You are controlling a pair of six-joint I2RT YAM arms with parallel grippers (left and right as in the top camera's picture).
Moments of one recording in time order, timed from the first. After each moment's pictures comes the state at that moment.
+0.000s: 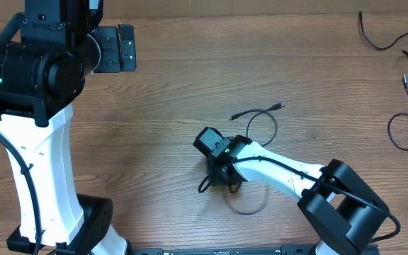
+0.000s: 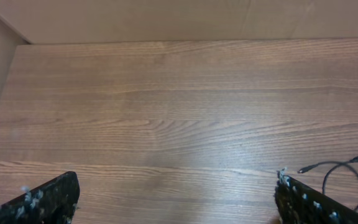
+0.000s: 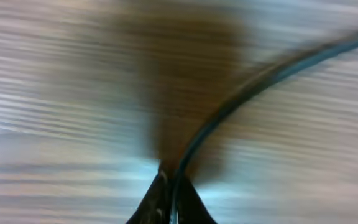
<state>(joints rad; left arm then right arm) -0.19 1.80 2.67 -1.68 -0.19 -0.15 0.83 1.82 1.06 -0.75 0.00 0.74</state>
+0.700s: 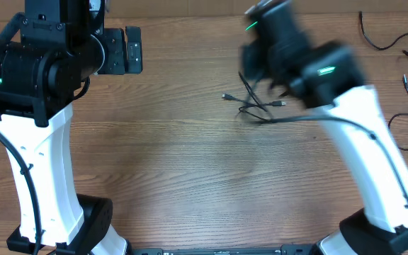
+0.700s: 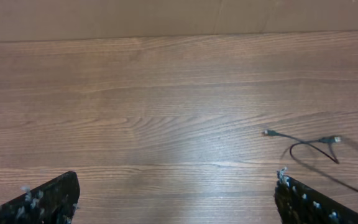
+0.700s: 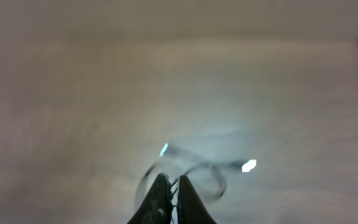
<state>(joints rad) -0.19 1.80 2.67 -1.69 -0.10 -0.15 0.49 1.72 2.15 -1.27 0.22 0.37</state>
